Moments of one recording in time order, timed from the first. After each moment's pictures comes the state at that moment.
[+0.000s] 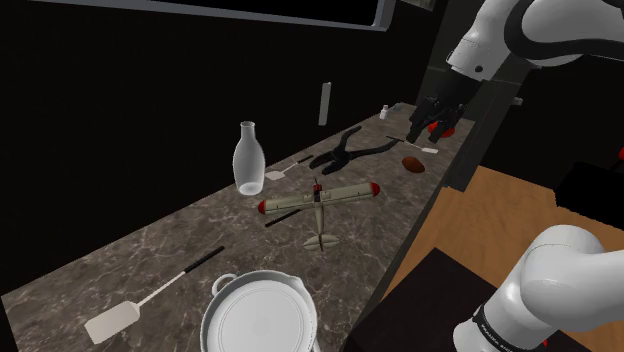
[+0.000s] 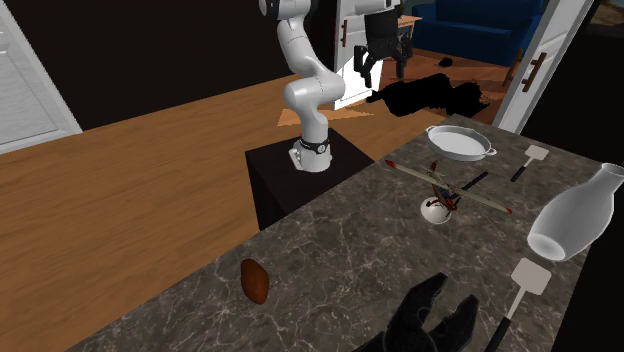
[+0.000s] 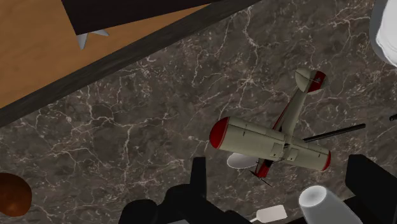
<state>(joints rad) 0.02 -0.83 -0.05 -2.35 0.09 1.71 0.16</state>
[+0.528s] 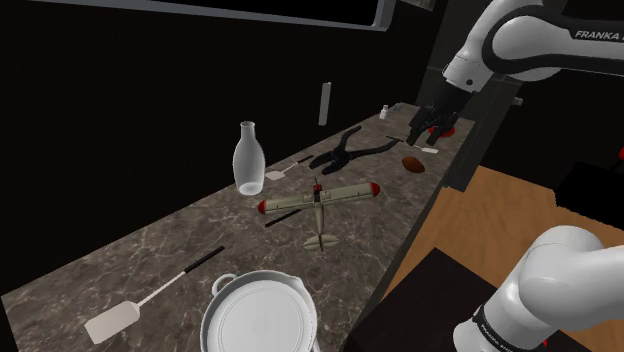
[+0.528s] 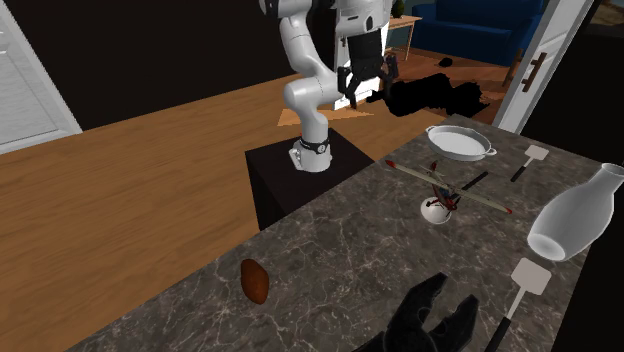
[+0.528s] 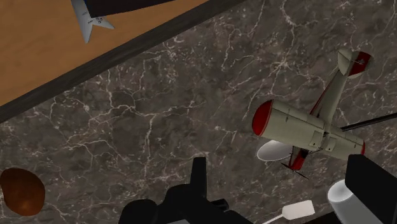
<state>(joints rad) -0.01 -0.76 -0.16 -2.38 0.04 1.82 0.04</state>
